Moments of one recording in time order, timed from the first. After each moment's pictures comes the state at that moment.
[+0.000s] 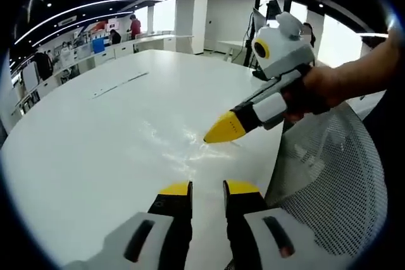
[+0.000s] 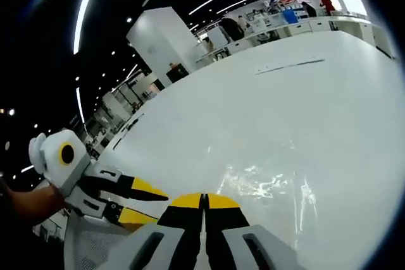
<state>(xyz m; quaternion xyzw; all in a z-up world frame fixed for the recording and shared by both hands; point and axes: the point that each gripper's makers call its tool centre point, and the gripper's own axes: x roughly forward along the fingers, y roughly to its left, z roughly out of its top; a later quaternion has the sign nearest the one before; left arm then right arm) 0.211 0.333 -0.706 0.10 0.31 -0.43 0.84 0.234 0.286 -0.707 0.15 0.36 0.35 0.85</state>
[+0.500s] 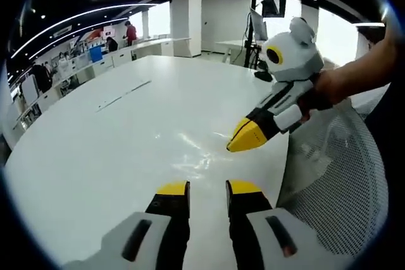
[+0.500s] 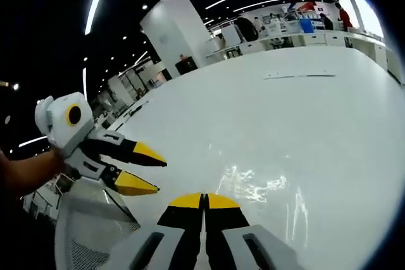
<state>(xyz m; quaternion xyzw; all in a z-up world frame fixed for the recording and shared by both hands) 0.237 0.340 -0.687 0.13 0.29 -0.44 0.84 0.231 0.281 -0.706 0.09 0.35 0.37 0.85</state>
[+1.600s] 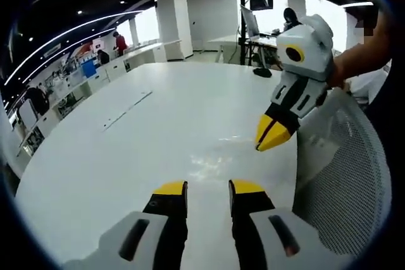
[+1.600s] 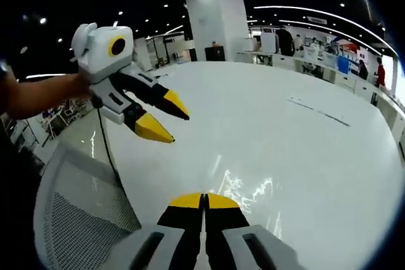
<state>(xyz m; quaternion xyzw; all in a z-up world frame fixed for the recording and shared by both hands) 0.263 0.346 -0.660 0.19 0.26 -0.46 0.83 0.223 0.274 -0.695 -0.08 0.32 0.44 0.84</state>
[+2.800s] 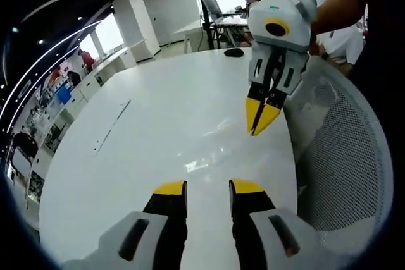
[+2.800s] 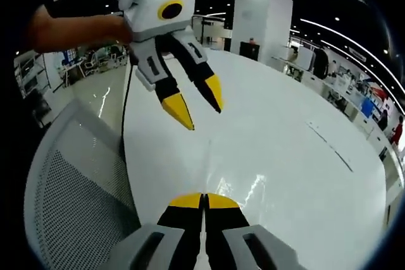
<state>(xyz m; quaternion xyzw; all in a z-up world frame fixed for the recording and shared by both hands) 0.263 0.340 -0.654 0.30 0.25 -0.53 0.75 0.220 0.277 -0.686 -0.23 0.30 0.50 0.78</state>
